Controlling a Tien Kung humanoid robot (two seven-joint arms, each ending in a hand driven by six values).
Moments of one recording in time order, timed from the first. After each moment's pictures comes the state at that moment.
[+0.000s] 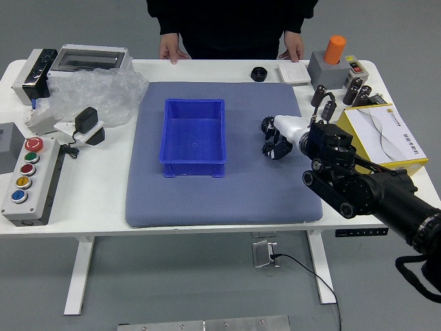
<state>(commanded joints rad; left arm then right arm) -0.03 0.11 -1.49 -0.18 1.40 -0.28 0.21 0.83 -0.13 0.63 0.75 -1.84 0.07 -0.30</state>
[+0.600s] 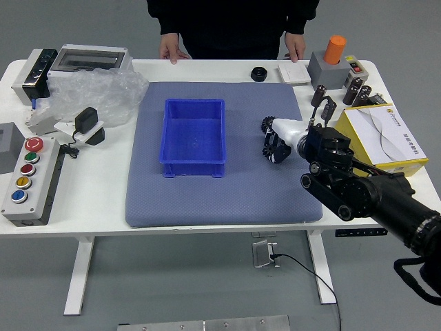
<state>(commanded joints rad) -0.03 0.11 -1.48 -0.18 1.39 -0.28 0.21 0.83 -0.12 0.62 0.75 -1.83 0.06 -0.30</state>
